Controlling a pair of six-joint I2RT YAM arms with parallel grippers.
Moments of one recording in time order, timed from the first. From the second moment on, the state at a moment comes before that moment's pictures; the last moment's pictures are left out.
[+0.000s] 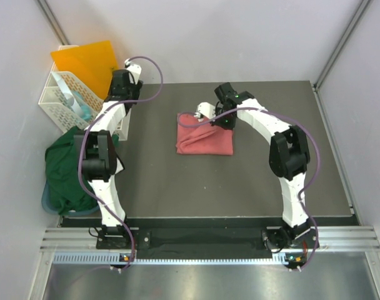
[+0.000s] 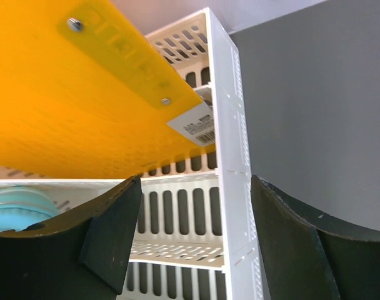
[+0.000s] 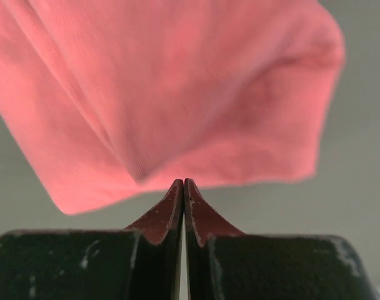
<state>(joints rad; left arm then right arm) -0.03 2.02 1.66 -0.09 -0.23 0.40 0.49 2.11 1.86 -0.89 -0.09 -0.91</state>
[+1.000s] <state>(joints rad) -0.06 1.94 1.57 -0.07 -0.26 0.46 0.62 2.24 1.78 -0.02 0.15 -0.96</state>
